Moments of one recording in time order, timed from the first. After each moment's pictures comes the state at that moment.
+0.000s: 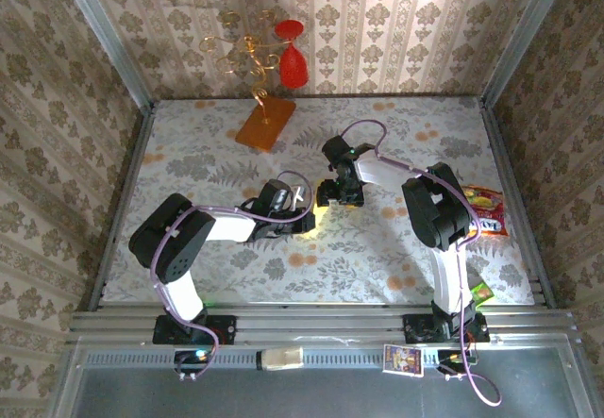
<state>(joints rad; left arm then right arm) -0.71 1.75 0.72 0.24 0.40 -0.64 0.52 2.08 1.49 -0.80 -0.13 0.49</state>
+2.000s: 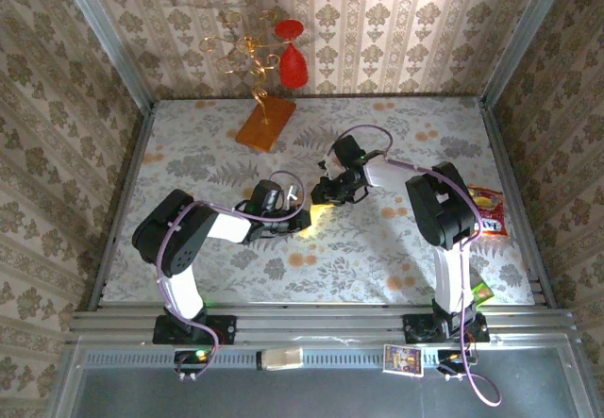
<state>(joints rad) -0.65 1.80 0.66 0.42 0.53 -0.75 0.46 2.05 1.37 -0.49 -0.58 0.37</state>
